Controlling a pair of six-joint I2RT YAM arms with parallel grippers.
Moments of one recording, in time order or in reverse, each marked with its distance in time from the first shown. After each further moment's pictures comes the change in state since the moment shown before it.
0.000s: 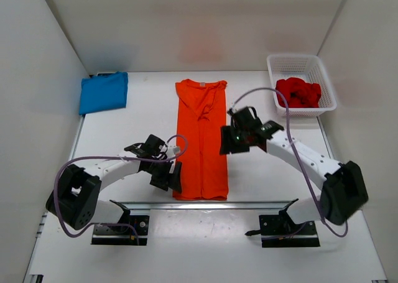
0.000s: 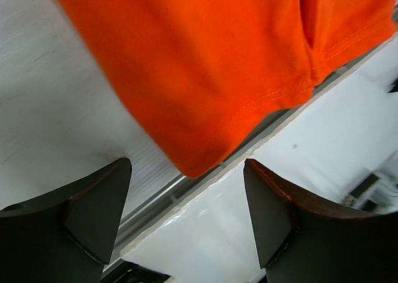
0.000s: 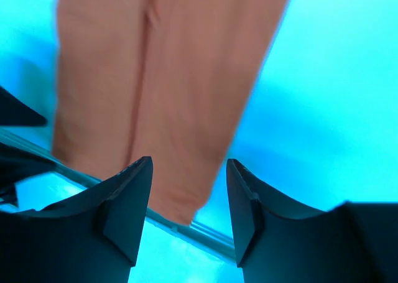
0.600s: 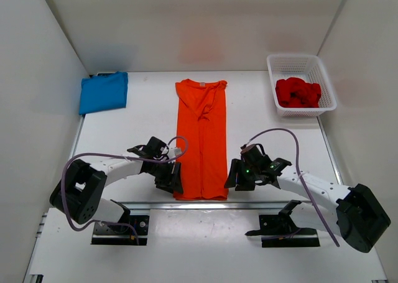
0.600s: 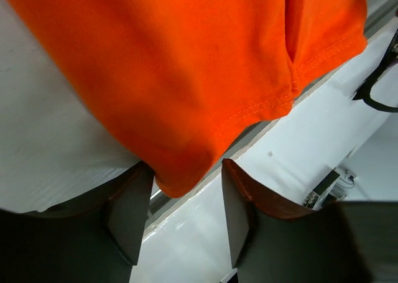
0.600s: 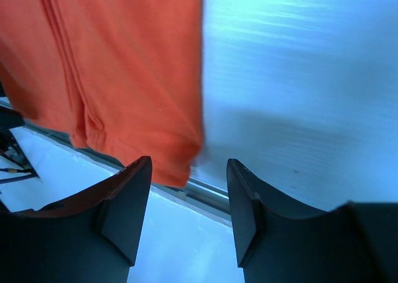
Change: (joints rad) left arm -0.003 0.057 -0.038 0.115 0.082 -0.111; right arm 0.092 -0.346 -0.642 0.239 -0.113 0.424
